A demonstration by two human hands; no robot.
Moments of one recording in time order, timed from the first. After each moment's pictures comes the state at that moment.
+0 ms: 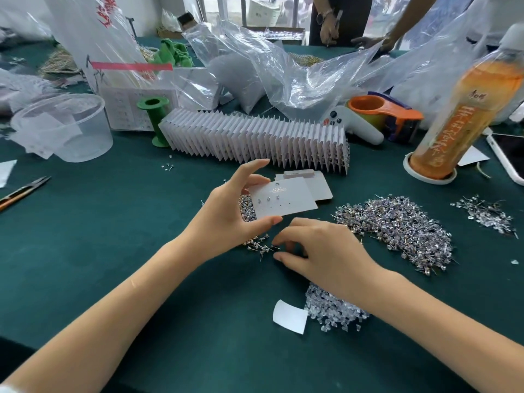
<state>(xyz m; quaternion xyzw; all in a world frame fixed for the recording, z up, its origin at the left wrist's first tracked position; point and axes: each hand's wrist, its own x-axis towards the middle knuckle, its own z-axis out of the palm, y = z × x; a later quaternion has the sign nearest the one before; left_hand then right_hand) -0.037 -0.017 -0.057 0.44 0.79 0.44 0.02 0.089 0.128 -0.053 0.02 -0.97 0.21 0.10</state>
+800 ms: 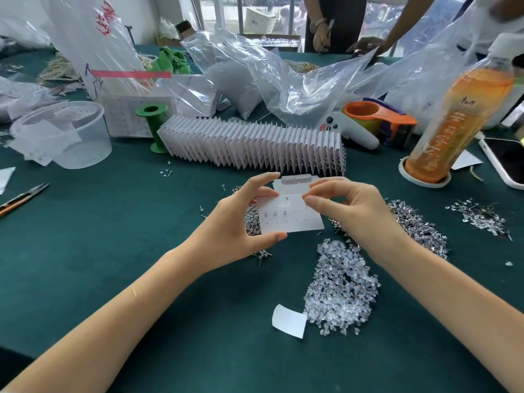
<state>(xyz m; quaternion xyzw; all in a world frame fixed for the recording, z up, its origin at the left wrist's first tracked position) -0.032 -0.015 -0.059 0.47 0.77 0.42 0.04 0.074 0.172 -0.034 -0.13 -0.79 0.57 0.17</state>
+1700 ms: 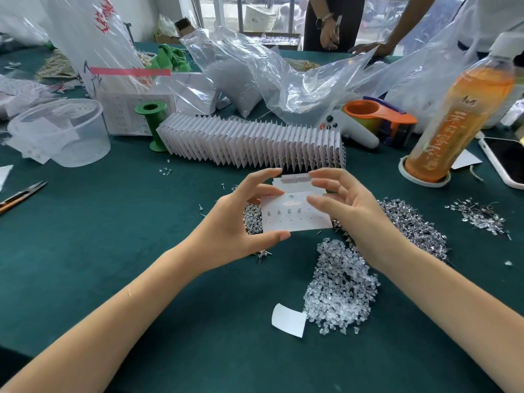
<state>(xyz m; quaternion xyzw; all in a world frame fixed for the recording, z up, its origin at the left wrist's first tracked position) -0.025 -0.016 -0.050 0.47 0.75 0.45 0.06 0.076 0.171 -0.040 -0.15 -0.74 0.64 0.13</state>
